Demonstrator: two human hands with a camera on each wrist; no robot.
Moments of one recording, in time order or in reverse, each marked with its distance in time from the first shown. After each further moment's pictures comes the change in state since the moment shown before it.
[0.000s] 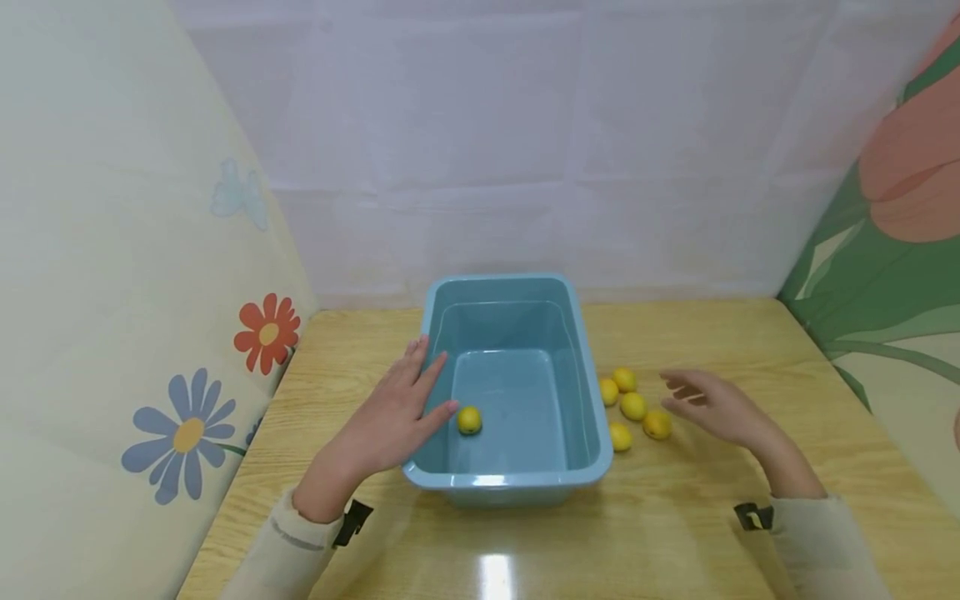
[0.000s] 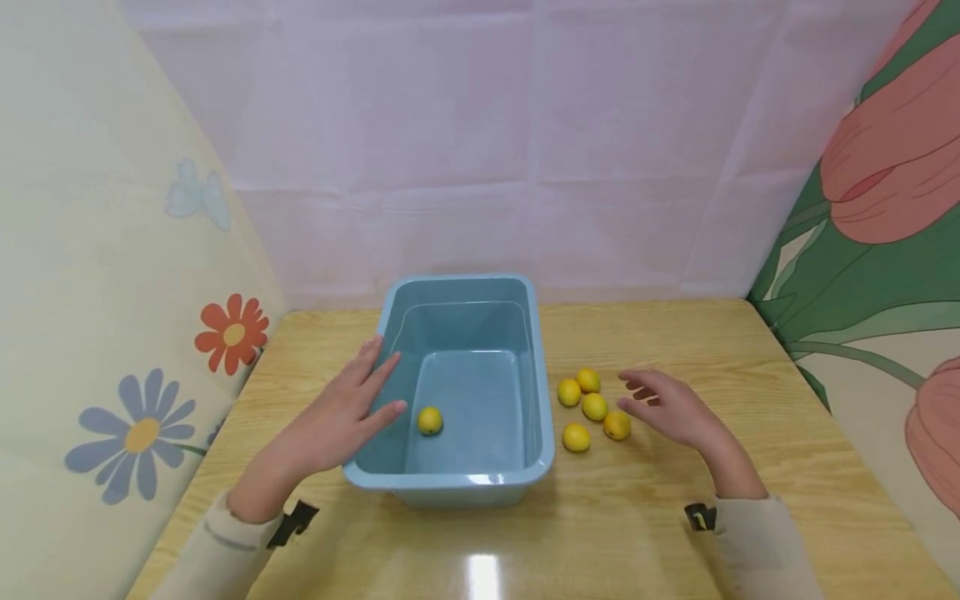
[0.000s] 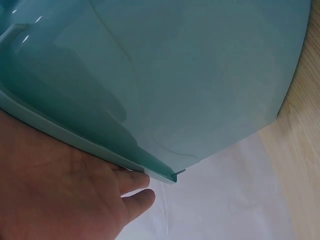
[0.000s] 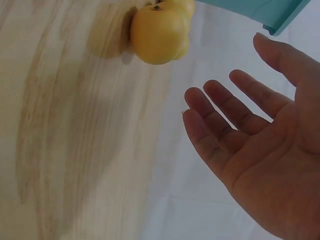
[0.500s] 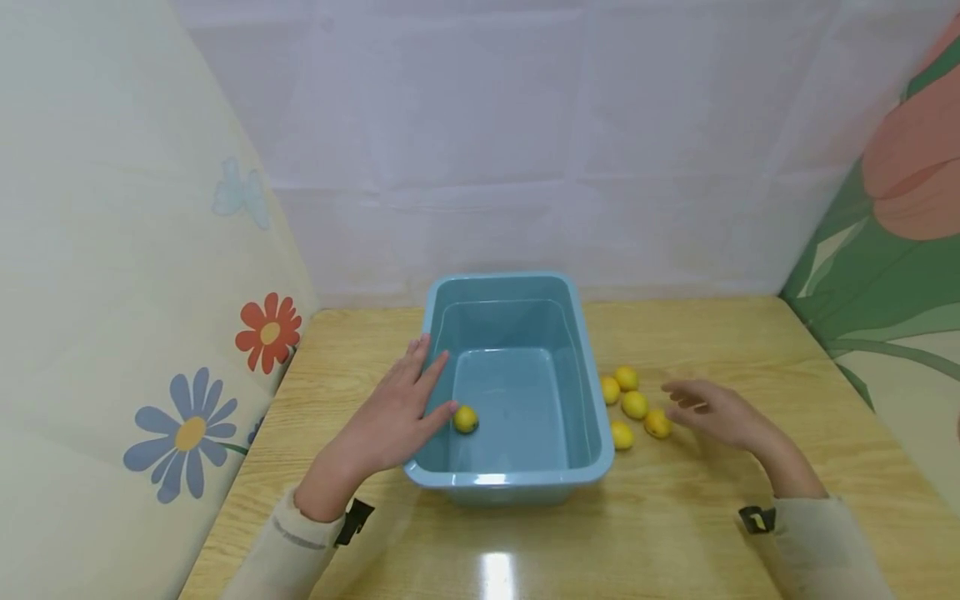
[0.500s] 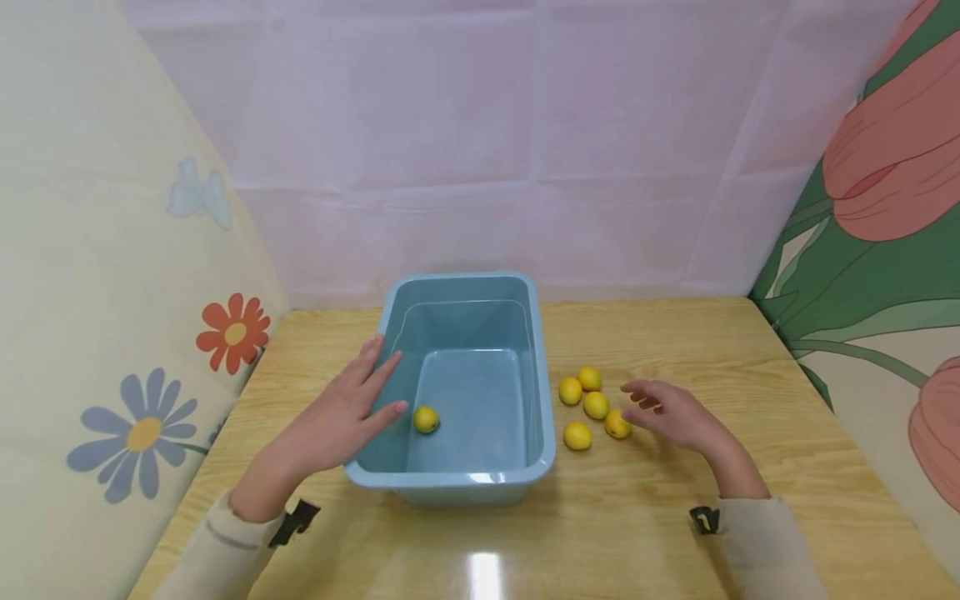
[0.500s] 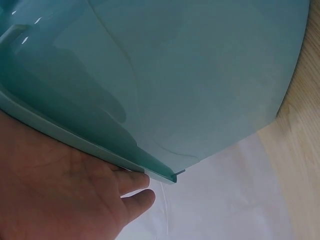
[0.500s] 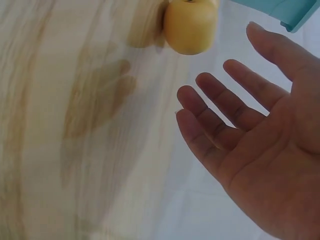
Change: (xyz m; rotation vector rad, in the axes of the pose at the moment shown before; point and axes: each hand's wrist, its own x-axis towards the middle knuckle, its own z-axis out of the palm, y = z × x) left_hand 0.001 0.001 0.000 0.009 -0.008 -0.014; right_hand -0.003 0.018 0.007 -0.004 -0.054 0.018
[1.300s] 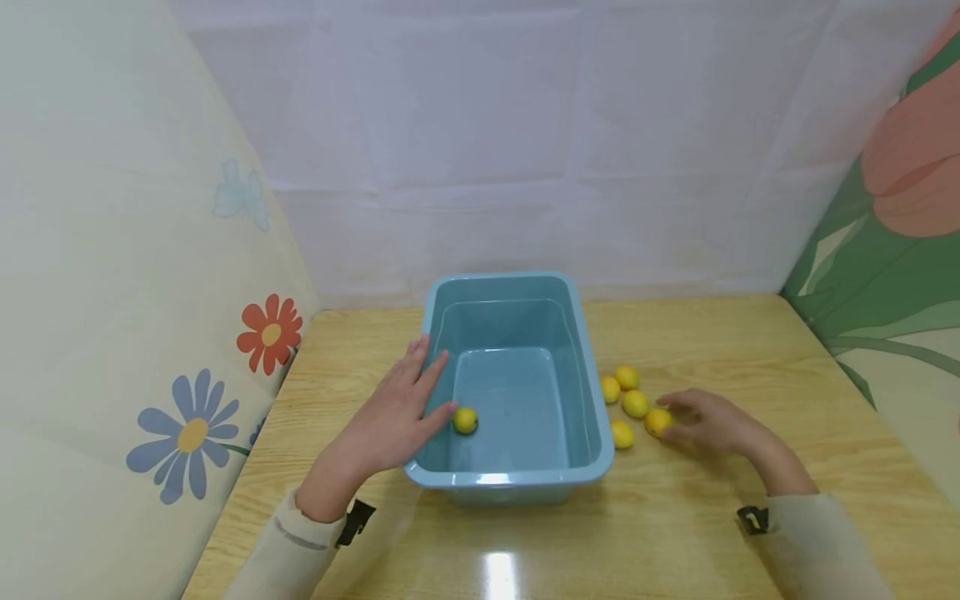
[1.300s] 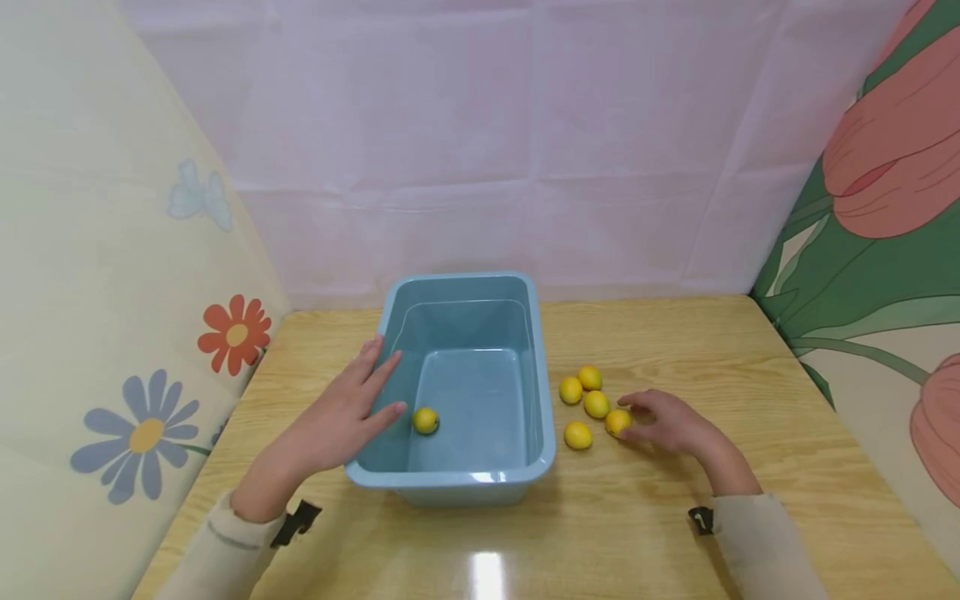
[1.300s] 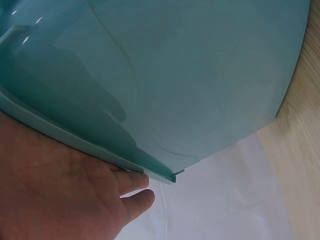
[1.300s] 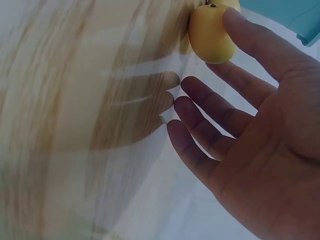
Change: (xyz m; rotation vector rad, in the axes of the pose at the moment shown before) left_hand 0.000 0.001 -0.001 0.003 -0.007 -0.008; right_hand 0.004 0.005 0.012 -0.094 -0.106 0.055
